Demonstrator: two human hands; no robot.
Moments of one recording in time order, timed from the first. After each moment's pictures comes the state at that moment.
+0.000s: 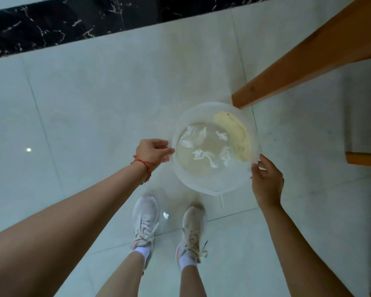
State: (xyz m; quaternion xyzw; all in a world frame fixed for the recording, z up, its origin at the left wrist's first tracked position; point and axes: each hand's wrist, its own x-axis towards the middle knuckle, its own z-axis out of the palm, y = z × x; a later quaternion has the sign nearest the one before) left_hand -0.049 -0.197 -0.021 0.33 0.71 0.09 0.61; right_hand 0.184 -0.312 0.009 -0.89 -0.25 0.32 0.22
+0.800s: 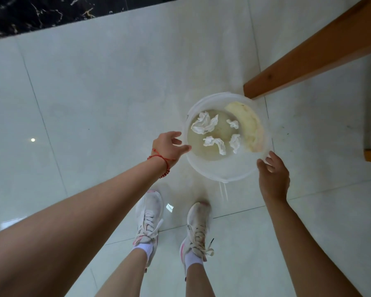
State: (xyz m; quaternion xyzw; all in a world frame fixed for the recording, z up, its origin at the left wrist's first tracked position) left_hand -0.032 -0.204 -0.031 0.43 0.70 0.01 0.57; right_hand 0.181 -0.311 -0.015 -0.90 -0.18 0.36 0.19
